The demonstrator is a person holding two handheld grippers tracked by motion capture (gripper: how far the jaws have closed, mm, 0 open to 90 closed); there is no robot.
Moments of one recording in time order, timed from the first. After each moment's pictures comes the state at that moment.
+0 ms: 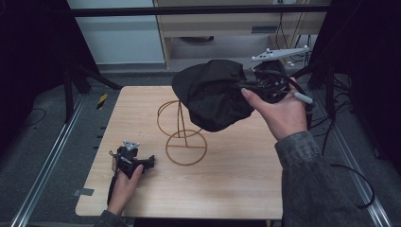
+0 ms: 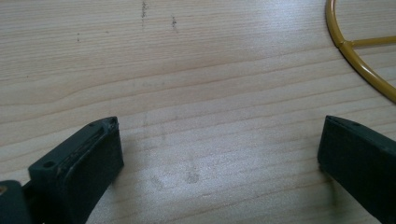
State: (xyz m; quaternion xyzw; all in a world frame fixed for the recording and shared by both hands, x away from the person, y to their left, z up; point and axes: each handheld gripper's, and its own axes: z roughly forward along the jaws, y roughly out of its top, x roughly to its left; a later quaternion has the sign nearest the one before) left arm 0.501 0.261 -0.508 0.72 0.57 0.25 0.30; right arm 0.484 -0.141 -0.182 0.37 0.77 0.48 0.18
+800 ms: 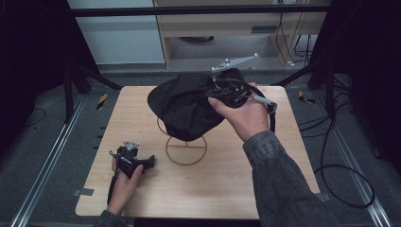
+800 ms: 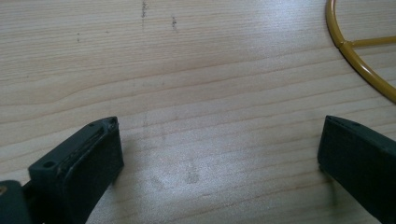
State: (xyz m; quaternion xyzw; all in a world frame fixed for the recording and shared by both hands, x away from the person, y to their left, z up) left arm 0.501 0.261 -0.508 0.73 0.57 0.25 0.30; right arm 0.503 -0.078 -0.211 0.34 0.81 0.47 0.14
